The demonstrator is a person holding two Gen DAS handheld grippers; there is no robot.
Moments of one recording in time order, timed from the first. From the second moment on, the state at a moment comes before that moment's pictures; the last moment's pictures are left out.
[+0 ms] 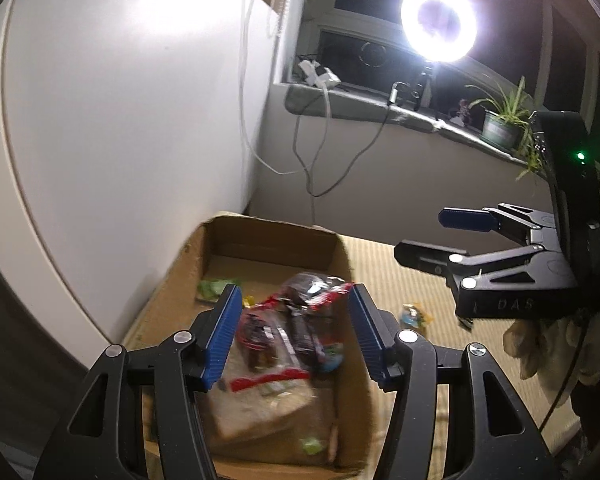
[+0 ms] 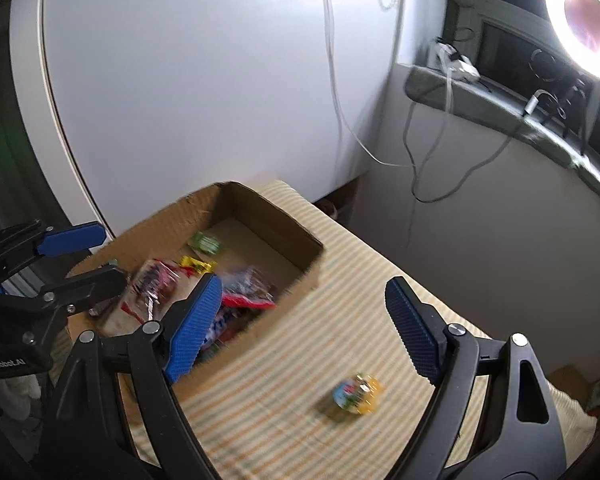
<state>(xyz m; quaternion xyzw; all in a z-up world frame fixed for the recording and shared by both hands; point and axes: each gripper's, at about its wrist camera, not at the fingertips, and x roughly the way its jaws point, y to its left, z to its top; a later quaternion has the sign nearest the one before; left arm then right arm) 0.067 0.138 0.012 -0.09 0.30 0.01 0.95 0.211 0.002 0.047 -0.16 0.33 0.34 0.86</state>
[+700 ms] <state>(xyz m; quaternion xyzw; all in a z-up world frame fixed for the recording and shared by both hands) 0.102 0.020 -0.022 -0.06 0.36 -0.09 0.93 0.243 -0.147 -0.008 -0.13 0.41 0.26 0.87</state>
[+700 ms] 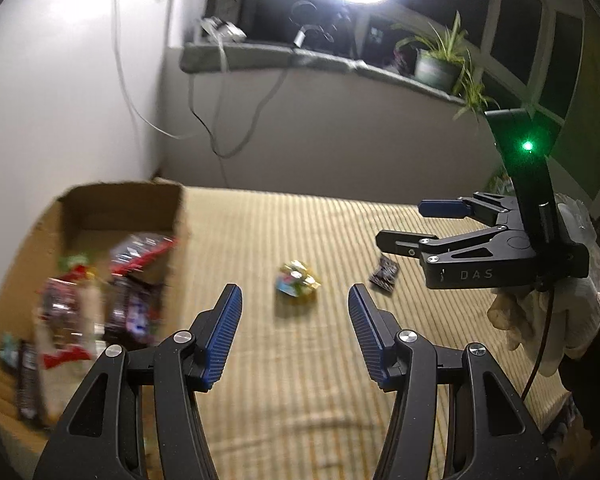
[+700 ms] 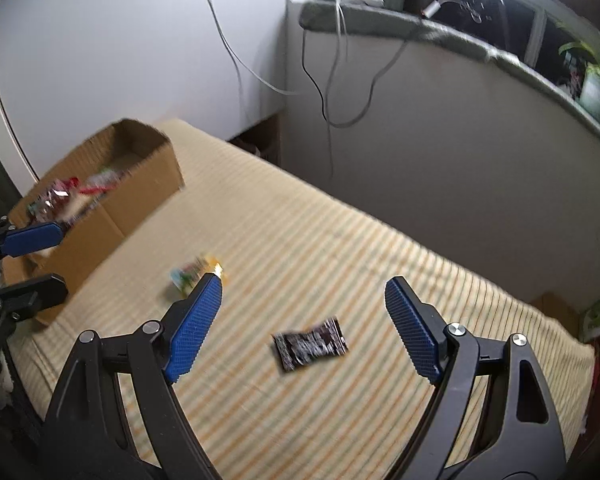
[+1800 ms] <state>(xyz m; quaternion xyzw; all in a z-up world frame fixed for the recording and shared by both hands) 0.180 -0.011 -0.082 -0.04 0.42 -0.09 0.90 0.249 -0.158 -0.073 -0.14 0.45 0.27 0.84</state>
